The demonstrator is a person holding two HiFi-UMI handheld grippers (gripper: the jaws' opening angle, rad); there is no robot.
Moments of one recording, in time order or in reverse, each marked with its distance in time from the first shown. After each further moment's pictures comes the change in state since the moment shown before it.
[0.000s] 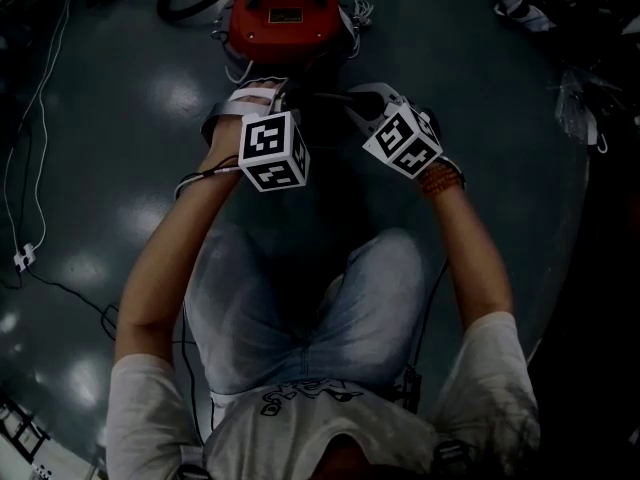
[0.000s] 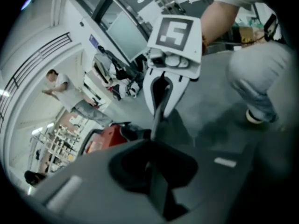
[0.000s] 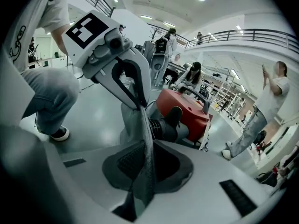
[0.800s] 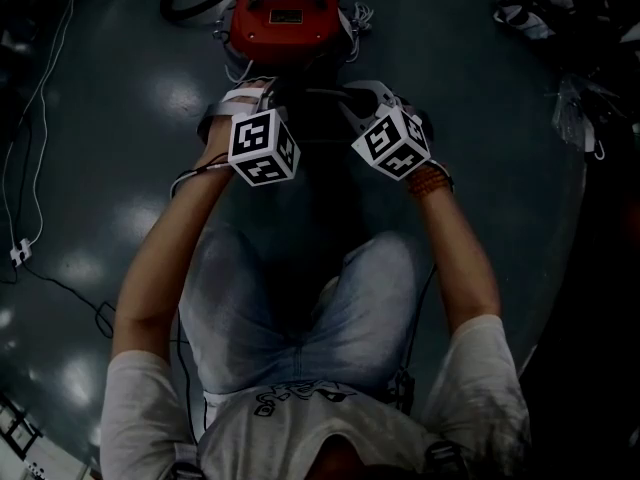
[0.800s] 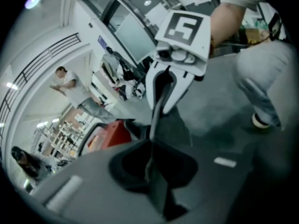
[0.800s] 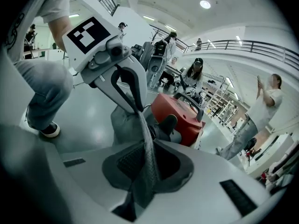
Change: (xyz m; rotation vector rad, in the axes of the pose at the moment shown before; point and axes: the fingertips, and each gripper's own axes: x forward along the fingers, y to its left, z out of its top) left arm 0.000 0.006 -0.013 -0.063 -0.029 0.055; right arm 0.000 -0.008 0.013 -0.051 -0.015 -0.103
